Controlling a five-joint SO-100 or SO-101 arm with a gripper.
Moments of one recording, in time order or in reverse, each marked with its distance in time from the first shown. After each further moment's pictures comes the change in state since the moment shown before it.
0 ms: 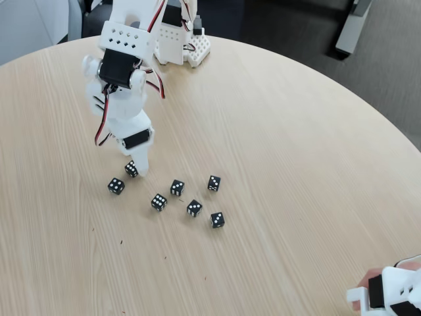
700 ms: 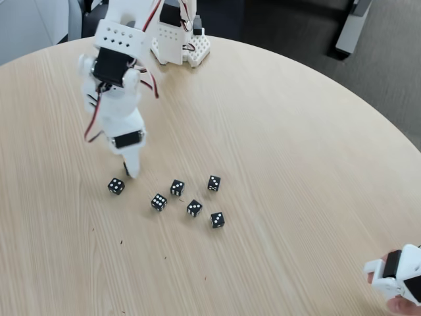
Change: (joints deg) arm 3.4 -0.1 -0.4 -0.2 8.3
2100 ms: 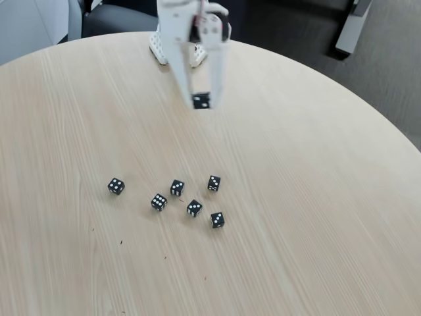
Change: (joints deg) arm -29.4 57.8 17.8 0.4 -26.3
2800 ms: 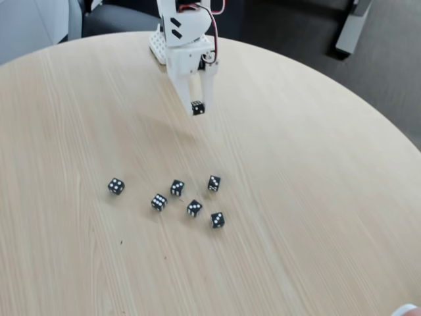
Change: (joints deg) arm -1.8 37.9 48.8 0.0 -37.6
